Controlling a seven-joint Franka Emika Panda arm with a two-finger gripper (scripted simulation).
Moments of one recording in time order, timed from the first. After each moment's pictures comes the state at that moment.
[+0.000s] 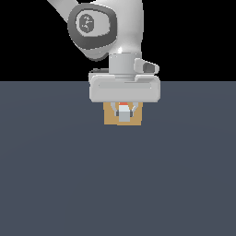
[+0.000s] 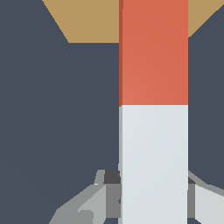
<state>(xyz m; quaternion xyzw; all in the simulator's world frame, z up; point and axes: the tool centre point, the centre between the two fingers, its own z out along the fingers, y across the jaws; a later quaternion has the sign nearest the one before) 0.019 0.052 0.098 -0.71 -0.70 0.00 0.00</state>
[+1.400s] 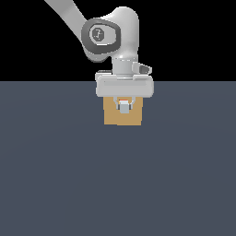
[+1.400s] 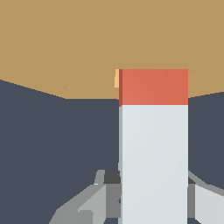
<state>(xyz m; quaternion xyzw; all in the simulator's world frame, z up) 0.024 0.135 0.100 -0.71 -0.70 0.00 0.00</state>
